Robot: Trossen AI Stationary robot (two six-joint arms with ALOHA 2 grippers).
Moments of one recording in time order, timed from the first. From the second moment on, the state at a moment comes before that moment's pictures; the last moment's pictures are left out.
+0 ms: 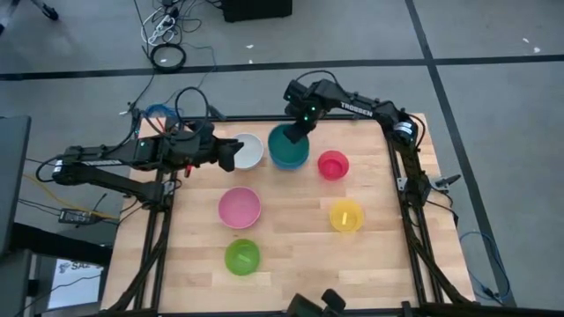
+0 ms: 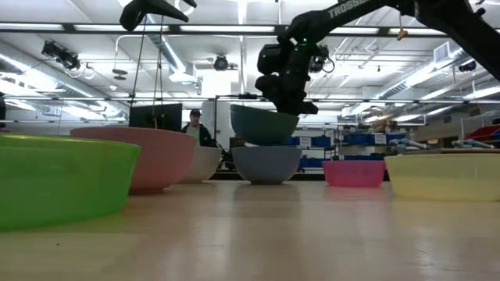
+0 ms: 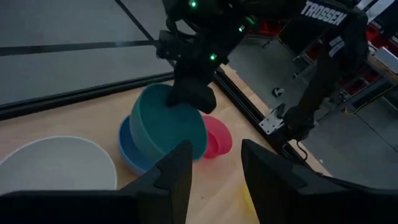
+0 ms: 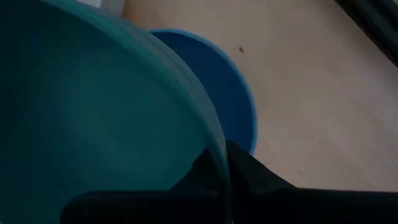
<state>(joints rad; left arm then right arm) 0.01 0.99 1.10 -0.51 -0.50 -0.80 -0.55 2.10 1.95 -1.17 -0.15 0.23</state>
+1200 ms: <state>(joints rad) 0.22 1.04 1.10 -0.95 -0.49 -0.74 -0.46 1.65 1.95 -1.17 0.18 0.22</state>
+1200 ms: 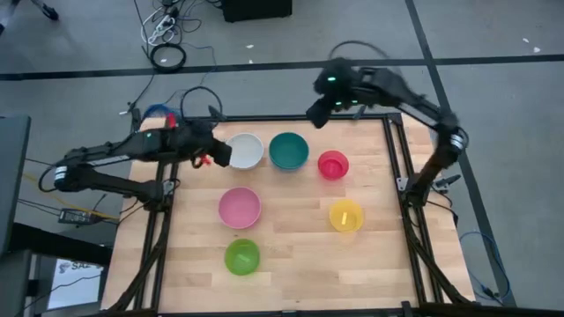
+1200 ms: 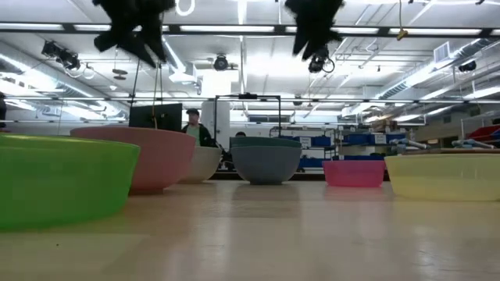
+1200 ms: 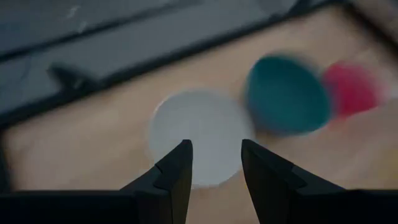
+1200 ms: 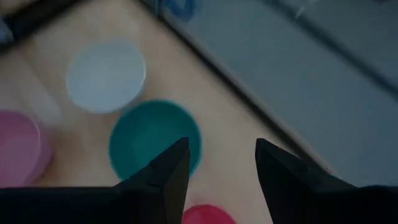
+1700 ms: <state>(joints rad) 0.56 1.33 1.10 -0.95 -0.04 -0.76 -0.32 1.36 1.95 -1.20 0.36 0.44</state>
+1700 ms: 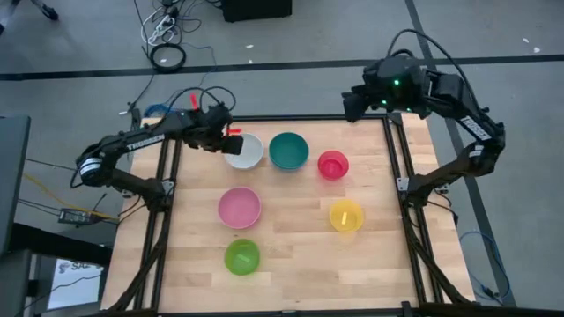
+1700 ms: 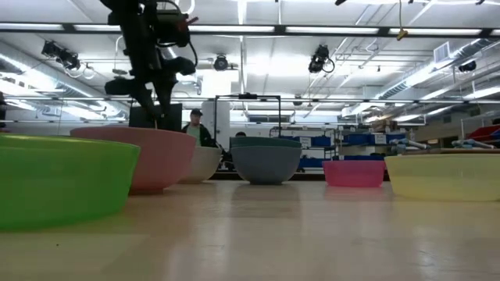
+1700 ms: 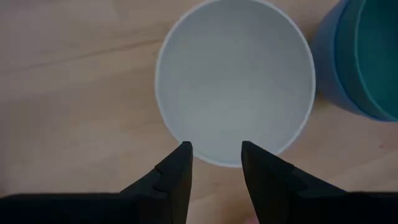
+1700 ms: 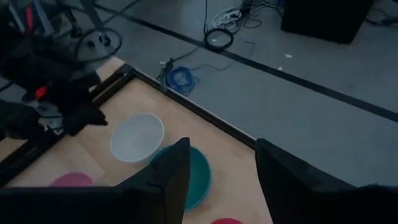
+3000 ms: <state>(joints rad) 0.72 1.69 1.10 -0.82 0.07 -0.50 -0.24 1.47 1.95 -1.21 0.29 0.43</state>
